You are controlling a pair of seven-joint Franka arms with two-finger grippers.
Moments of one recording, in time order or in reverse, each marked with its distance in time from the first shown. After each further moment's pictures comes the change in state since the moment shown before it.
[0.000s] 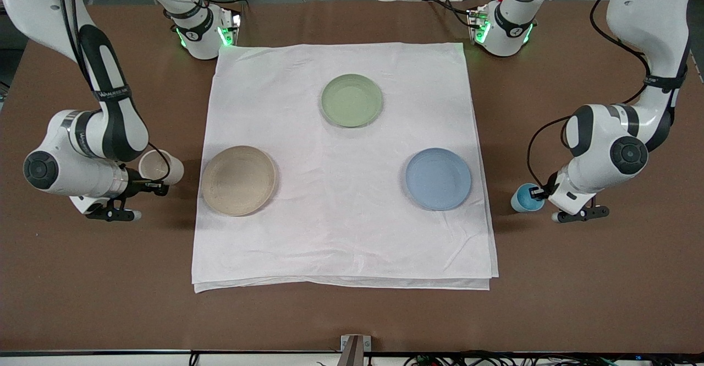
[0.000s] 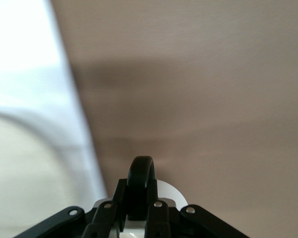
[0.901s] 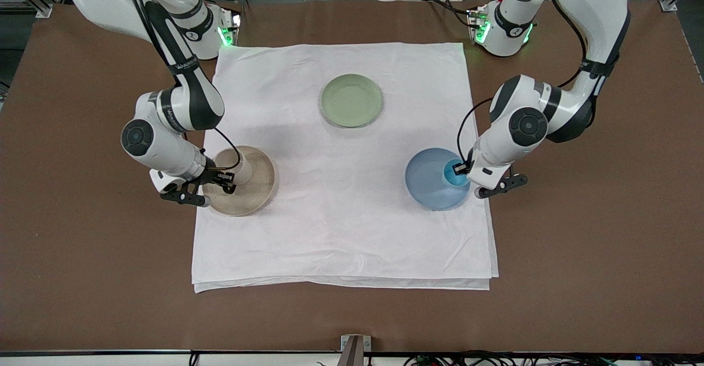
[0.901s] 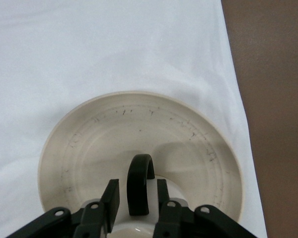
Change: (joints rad) left arm -0.104 -0.037 -0.258 -0.037 0.000 -0.099 -0.549; right arm 0.207 -0.044 0.060 -0.188 0.084 0.330 0.261
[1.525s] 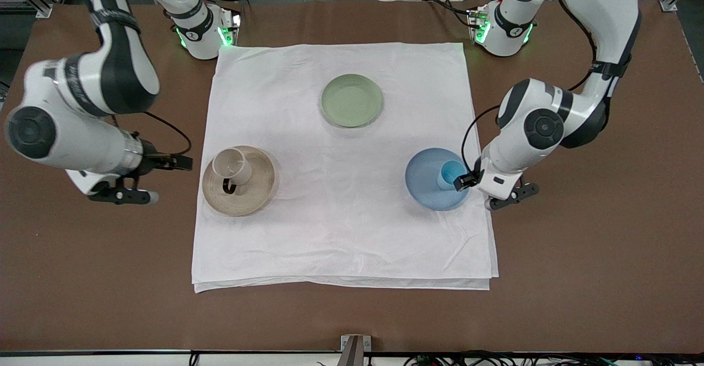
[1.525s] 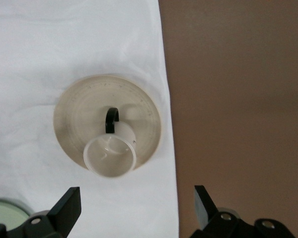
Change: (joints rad) left arm 0.038 -0.031 0.008 0.138 0.000 -0.036 0.002; right arm -0.083 -0.091 -0.036 0.502 -0.140 -0.818 -0.135
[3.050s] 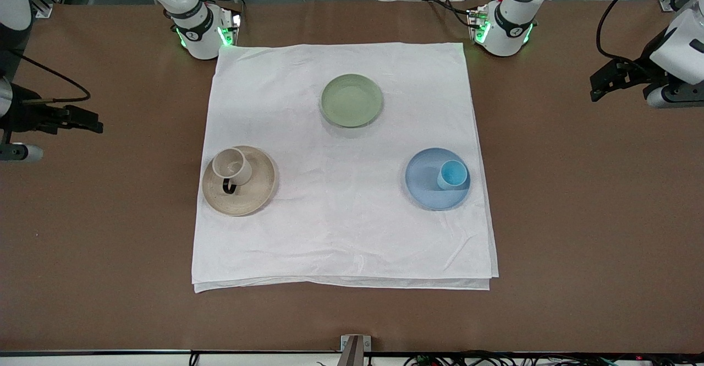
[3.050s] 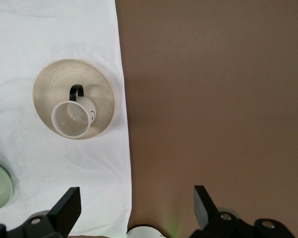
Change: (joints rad) left arm -0.016 -0.423 0.256 0.269 -0.031 -0.748 0.666; right arm -0.161 -0.183 0.011 0.038 -0.047 -0.162 -0.196
